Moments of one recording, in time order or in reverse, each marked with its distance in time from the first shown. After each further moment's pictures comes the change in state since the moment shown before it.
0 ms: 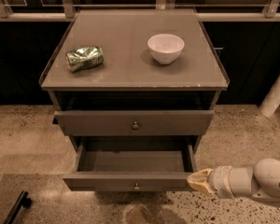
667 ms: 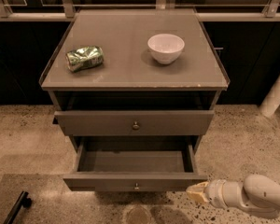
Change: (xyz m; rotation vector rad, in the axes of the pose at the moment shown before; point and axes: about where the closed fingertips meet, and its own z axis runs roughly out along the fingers) arm 0.090 -0.031 0.068 -0.002 -0.002 0.180
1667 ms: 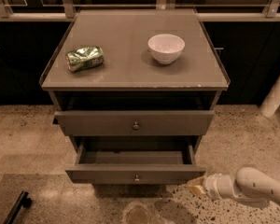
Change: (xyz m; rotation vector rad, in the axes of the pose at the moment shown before) arm 0.013 -0.051 0.030 0.057 0.049 0.018
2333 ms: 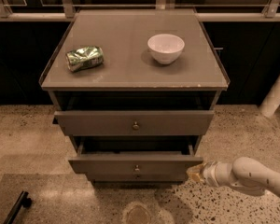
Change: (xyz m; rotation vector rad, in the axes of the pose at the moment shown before) arm -0.041 -0.034 -0.001 0.095 -0.025 -0.074
